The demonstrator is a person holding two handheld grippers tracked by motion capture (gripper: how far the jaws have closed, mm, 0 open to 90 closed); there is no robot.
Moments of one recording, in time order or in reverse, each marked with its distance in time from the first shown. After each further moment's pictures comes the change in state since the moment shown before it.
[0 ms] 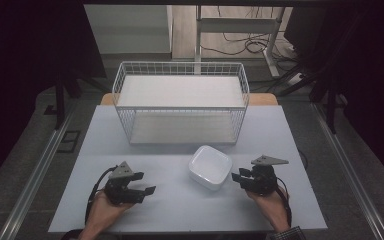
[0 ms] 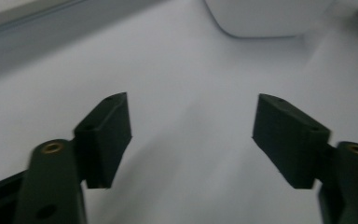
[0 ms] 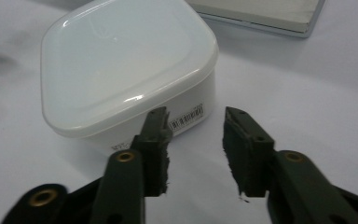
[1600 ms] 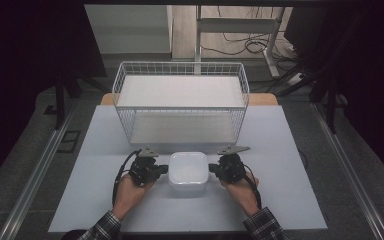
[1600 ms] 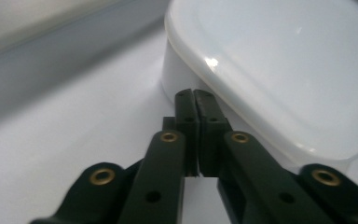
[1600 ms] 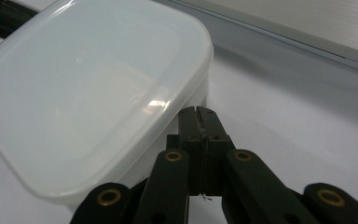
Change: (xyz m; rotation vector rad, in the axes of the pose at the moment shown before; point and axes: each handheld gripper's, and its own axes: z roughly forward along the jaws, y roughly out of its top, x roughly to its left) left arm 0.001 0.049 0.046 0.077 0.047 -0.059; right arm 0.042 0.038 0.067 0.077 0.057 -0.094
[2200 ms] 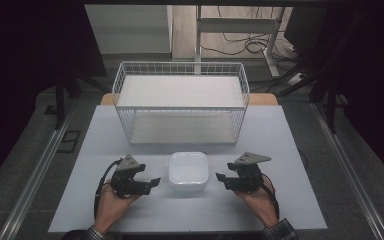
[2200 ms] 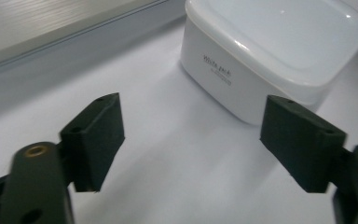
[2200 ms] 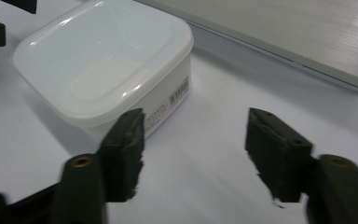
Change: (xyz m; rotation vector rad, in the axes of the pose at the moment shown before) left arm 0.002 -0.041 -0.041 -0.109 0.030 0.000; right arm -0.007 -0.025 -0.047 -0.101 -0.012 -0.069
